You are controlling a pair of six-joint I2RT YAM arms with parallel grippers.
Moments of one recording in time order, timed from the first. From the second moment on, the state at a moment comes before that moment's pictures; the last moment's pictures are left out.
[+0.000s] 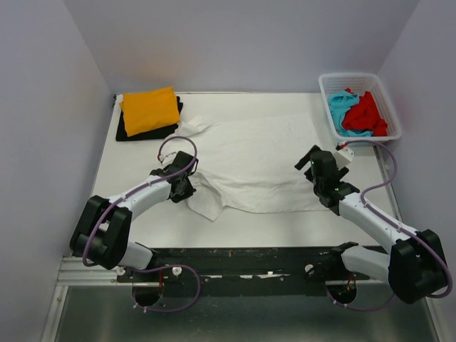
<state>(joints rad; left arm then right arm) -0.44 1.41 0.74 -0.46 -0.23 -0.87 0.37 1.13 0.58 -0.06 0.56 0.80</state>
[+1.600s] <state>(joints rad) -1.07 0.28 0.28 -0.80 -0.46 -1.38 0.14 1.12 0.58 -0.56 0.55 1.03</state>
